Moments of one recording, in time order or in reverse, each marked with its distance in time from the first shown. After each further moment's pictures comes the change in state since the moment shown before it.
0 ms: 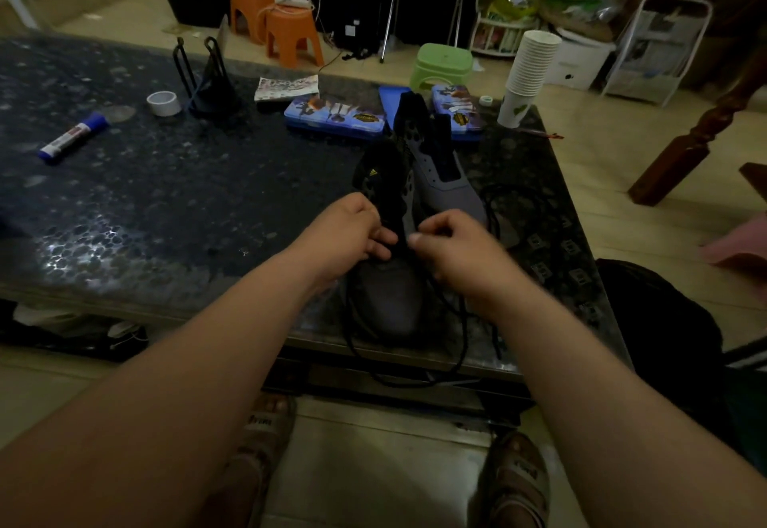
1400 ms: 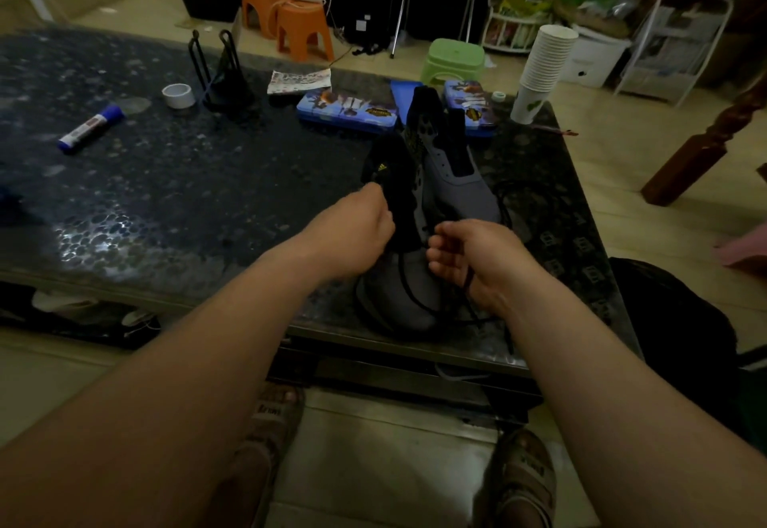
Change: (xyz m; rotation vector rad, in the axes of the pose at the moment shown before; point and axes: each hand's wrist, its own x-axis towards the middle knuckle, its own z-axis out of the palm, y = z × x) left_hand -0.002 -0.002 -0.019 0.646 -0.009 0.271; right_hand -0.001 -0.012 0.006 0.590 0.005 0.313
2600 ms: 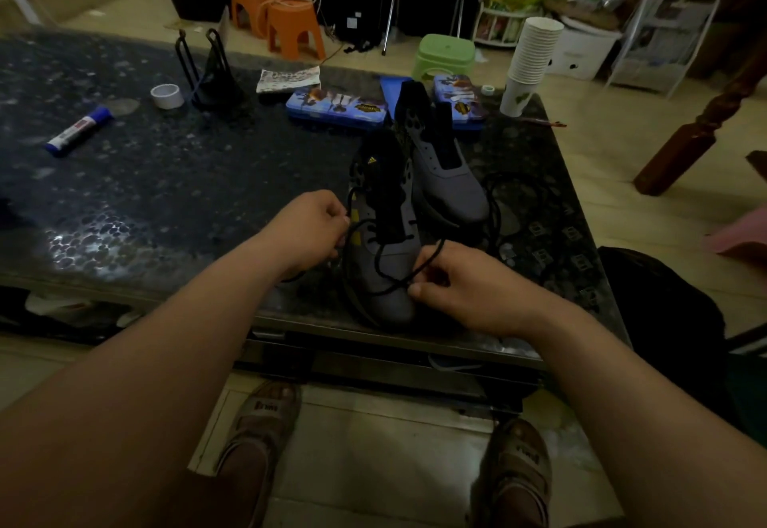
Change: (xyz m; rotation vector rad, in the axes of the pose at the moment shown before) left_hand -0.003 -0.029 -0.002 -0.237 0.064 -0.271; right_hand -0.026 0.017 -0.042 -1.240 -0.377 -0.660
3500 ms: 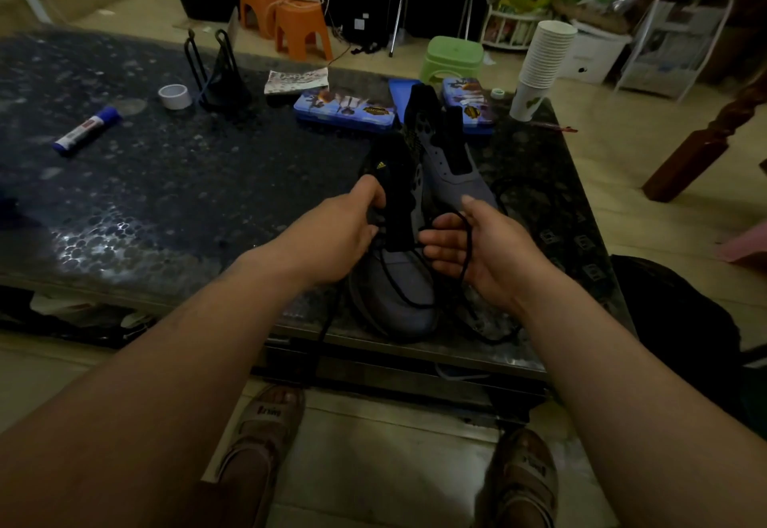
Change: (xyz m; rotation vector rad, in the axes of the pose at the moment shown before) left_hand -0.006 0.013 0.000 0.351 -0.040 0.473; right_hand 0.047 0.000 -0.006 1.185 0.303 0.572
